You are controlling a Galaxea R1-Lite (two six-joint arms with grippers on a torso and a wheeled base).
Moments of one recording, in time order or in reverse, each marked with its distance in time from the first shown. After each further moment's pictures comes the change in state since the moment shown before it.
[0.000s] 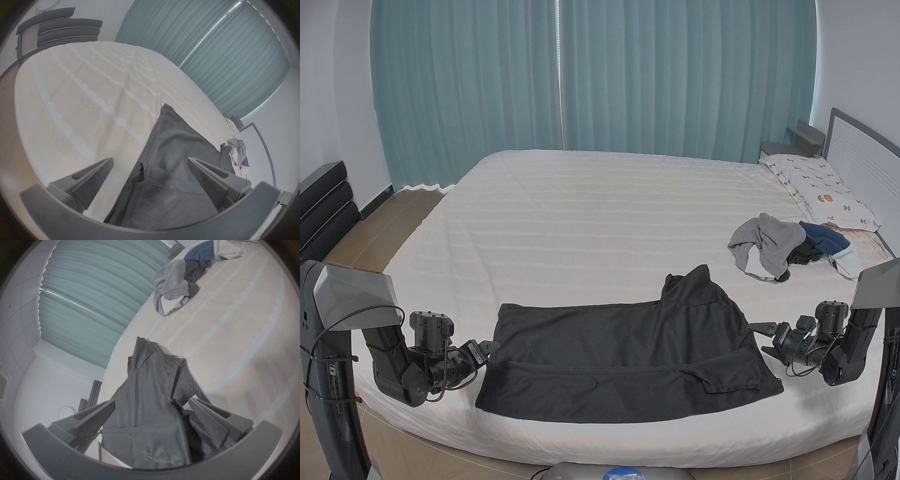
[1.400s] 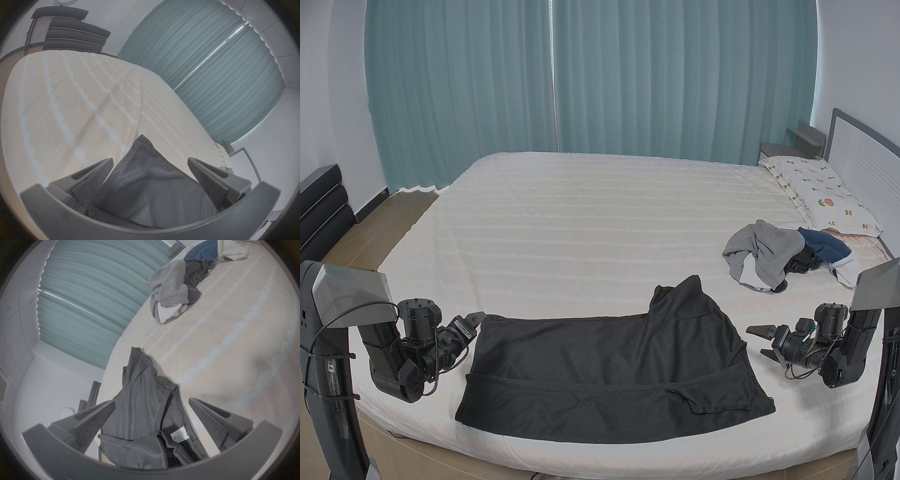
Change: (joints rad) left arm 0.046 0.006 -0.017 -0.203 0.039 -0.112; right arm 0.008 0.005 0.019 -0.017 -0.002 -0.003
